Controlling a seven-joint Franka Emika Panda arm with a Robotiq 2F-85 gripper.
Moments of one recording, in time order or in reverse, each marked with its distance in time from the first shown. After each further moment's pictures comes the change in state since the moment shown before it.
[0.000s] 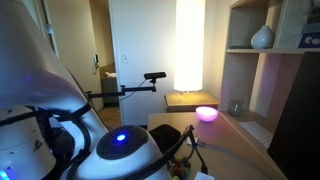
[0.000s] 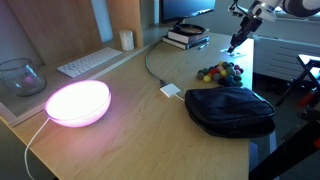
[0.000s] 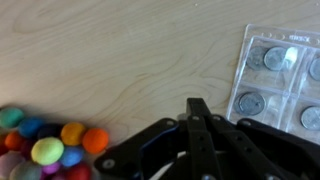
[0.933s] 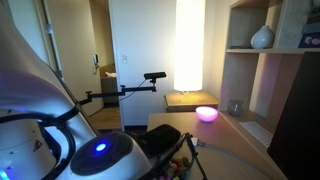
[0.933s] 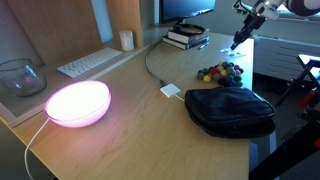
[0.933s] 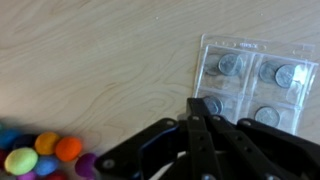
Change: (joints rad) arm -0.022 -0.019 -0.047 0.003 -0.017 0.030 0.008
